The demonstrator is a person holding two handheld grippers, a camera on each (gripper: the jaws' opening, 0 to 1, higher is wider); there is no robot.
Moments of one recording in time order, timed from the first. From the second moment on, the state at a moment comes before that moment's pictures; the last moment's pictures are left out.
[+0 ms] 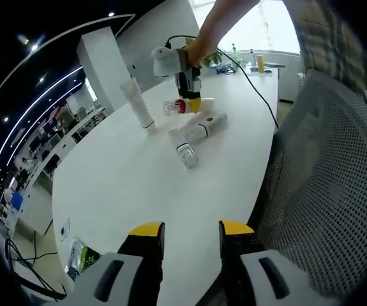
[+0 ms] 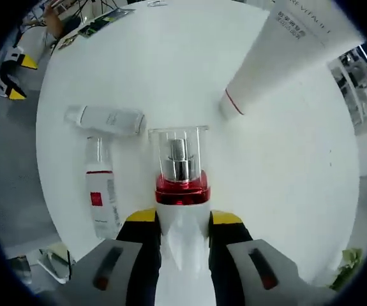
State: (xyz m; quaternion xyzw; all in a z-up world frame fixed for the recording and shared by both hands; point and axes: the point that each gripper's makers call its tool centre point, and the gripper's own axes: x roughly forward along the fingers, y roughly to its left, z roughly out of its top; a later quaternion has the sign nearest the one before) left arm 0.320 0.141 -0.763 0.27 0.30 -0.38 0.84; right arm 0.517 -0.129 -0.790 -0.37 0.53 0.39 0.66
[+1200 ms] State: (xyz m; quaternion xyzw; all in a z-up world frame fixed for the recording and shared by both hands) left arm 0.322 0.136 -0.757 0.27 0.28 -0.39 0.84; right arm 0.518 -0.099 -0.737 -0.27 0.47 0.34 0.77
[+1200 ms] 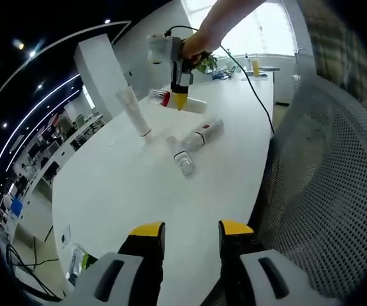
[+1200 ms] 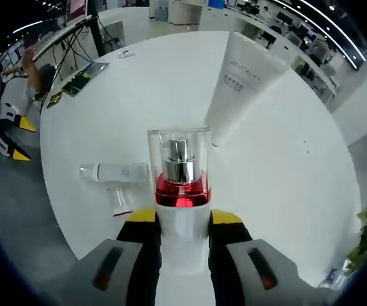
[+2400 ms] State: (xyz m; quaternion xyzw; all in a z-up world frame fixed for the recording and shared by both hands) left arm 0.336 0.129 -0.693 0.10 0.18 -0.39 0.90; right arm 0.472 0.039 -0.641 -0.01 0.29 0.38 0.88
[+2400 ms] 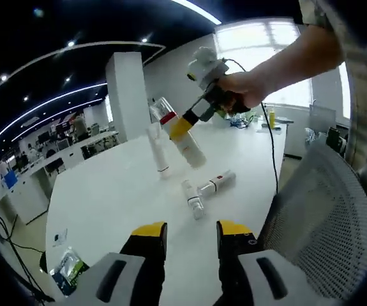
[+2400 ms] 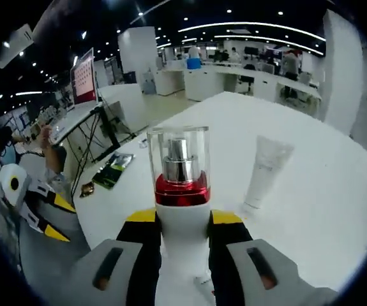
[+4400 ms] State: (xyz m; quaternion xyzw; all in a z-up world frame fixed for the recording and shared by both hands) left arm 0.306 0.088 -0.653 -0.21 0.25 -0.53 0.78; right arm 0.319 0.147 -0.618 0.12 0.22 0.62 0.74
